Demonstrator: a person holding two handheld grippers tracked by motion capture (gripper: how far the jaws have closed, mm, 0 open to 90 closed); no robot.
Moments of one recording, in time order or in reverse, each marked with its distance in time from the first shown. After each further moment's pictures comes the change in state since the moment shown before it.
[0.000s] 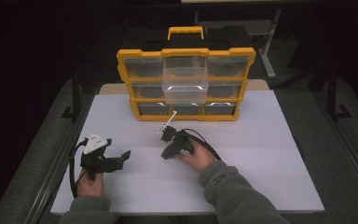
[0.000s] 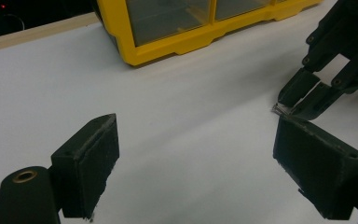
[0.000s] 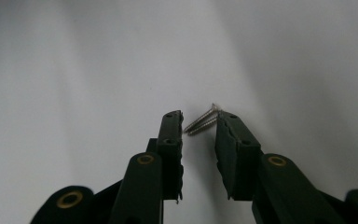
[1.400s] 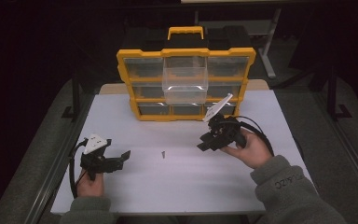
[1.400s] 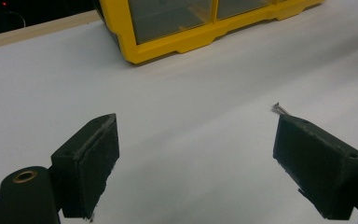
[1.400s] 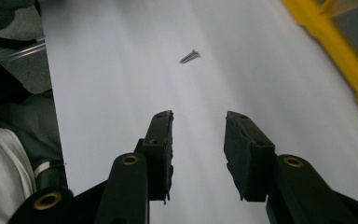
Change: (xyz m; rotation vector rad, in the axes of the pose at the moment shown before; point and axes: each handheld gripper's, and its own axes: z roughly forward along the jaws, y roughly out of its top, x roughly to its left) left arm 0.001 -0.001 0.001 -0.007 0.004 -0.006; right arm 0.007 -0.068 -0.154 -0.130 -0.044 -0.065
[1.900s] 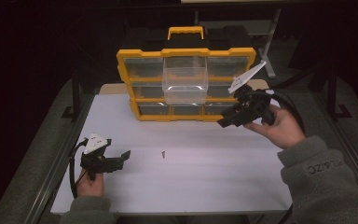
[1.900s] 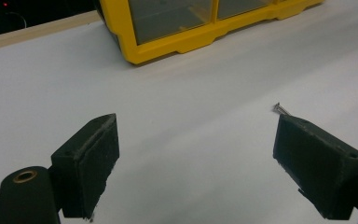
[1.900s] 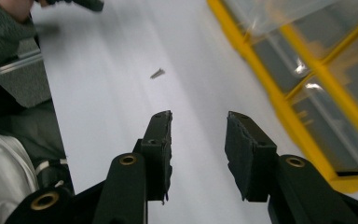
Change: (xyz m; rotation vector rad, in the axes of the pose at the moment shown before) left arm -0.001 0.001 0.000 0.001 0.003 -0.007; right arm -0.015 0.014 -0.096 -0.039 -0.091 0.034
